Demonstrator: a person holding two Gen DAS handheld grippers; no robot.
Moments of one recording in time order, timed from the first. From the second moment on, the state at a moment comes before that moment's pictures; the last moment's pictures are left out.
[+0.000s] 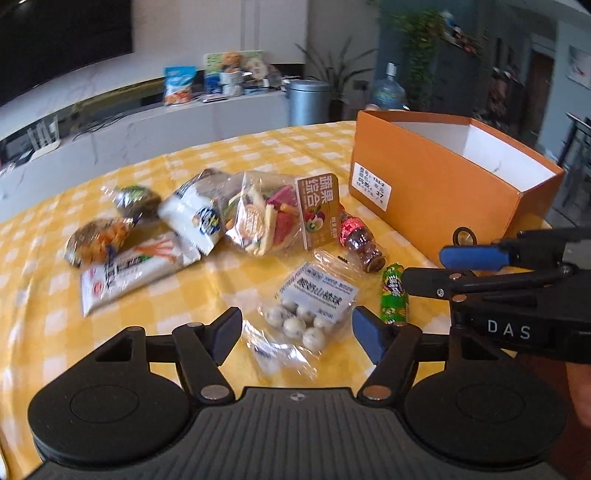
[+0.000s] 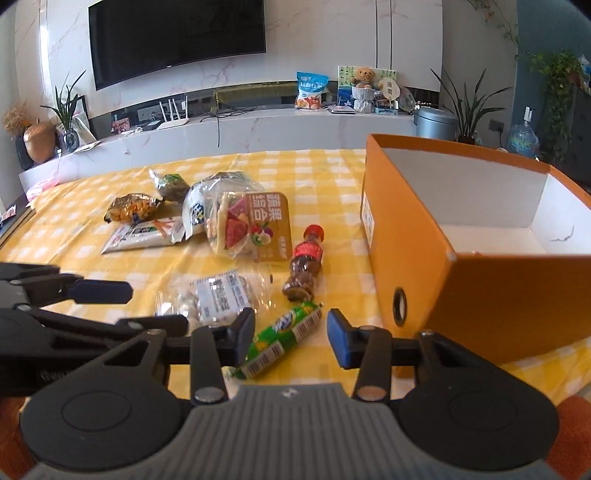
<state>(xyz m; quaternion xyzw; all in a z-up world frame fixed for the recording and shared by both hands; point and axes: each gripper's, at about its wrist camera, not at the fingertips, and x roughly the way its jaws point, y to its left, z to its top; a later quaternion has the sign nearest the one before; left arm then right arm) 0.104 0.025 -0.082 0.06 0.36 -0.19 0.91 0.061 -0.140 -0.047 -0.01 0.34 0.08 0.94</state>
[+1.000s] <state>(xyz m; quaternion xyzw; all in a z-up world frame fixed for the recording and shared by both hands) 0.142 -0.011 -0.115 0.16 0.38 -0.25 0.88 0.115 -0.134 -0.066 -0.05 0.34 0.13 0.93</state>
